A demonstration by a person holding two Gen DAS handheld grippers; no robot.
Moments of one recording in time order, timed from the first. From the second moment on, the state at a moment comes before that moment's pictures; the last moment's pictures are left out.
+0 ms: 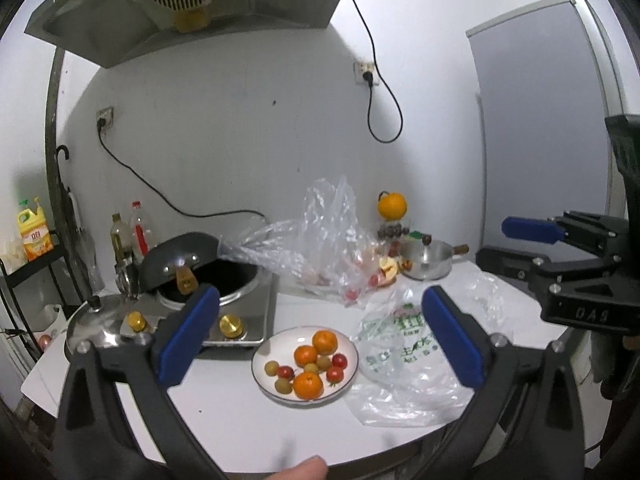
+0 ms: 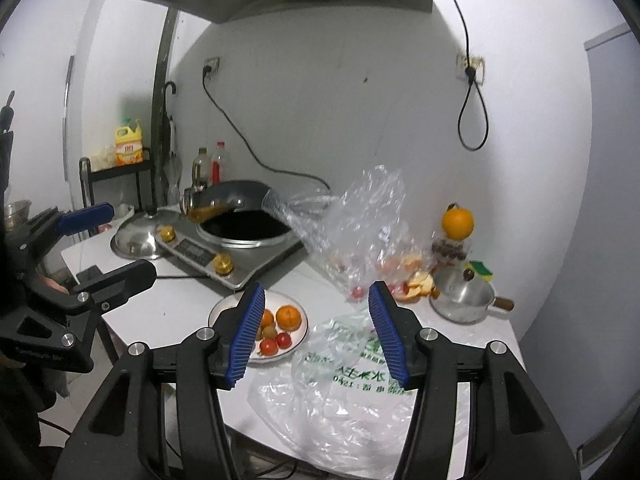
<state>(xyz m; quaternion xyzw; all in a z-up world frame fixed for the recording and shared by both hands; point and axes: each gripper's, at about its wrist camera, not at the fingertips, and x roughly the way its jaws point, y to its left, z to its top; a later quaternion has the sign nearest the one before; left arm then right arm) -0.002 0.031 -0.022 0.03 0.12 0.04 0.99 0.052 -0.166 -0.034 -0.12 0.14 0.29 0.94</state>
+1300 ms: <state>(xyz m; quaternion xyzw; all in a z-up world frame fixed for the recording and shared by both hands) -0.028 -0.001 0.070 0.03 0.02 0.05 1.00 0.016 -0.194 0.043 -0.10 0.03 0.26 0.96</state>
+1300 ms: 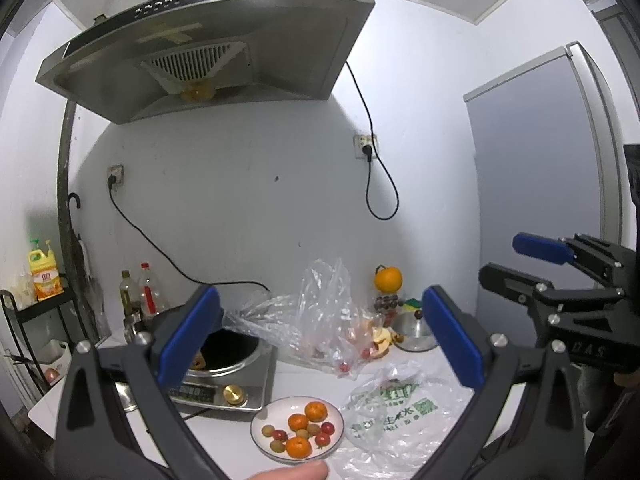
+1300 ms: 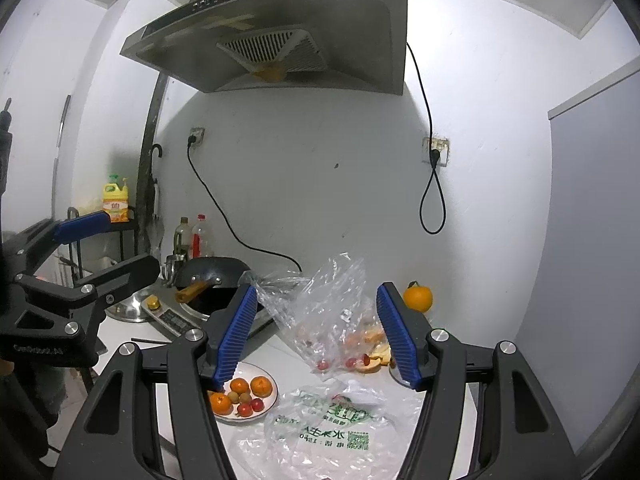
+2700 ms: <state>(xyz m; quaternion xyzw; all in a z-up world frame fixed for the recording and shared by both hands) -0.026 0.007 0.063 0.02 0.03 0.05 1.00 0.026 -0.192 0.042 -0.10 0.04 0.25 0.96</state>
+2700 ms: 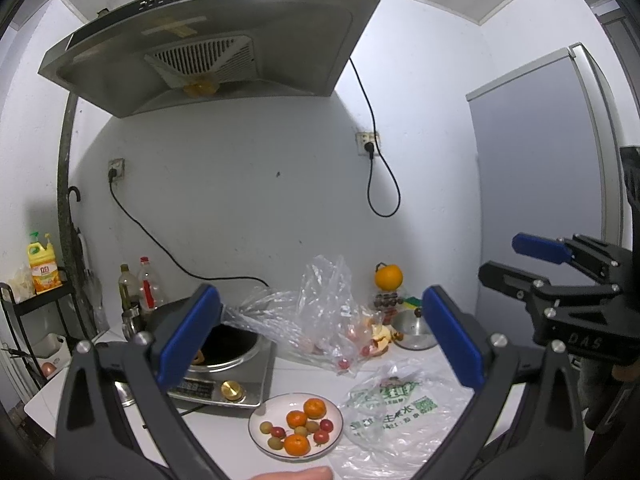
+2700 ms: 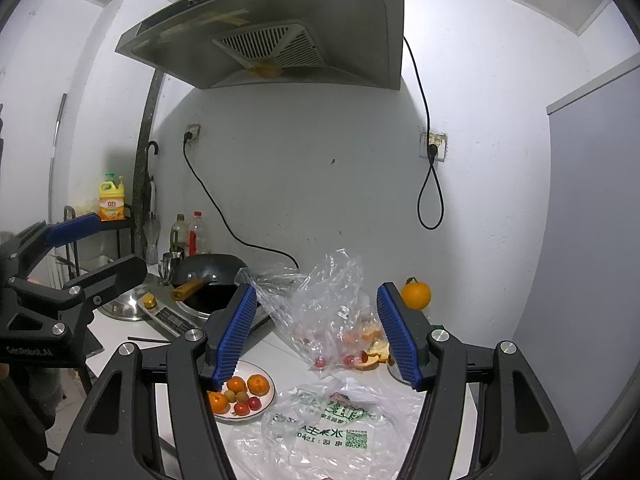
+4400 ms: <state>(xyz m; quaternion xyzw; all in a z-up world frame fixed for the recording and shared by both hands) -0.025 -0.001 0.060 0.04 0.03 0.03 1.00 0.025 -0.190 0.040 -0.10 0.04 0.26 0.96</state>
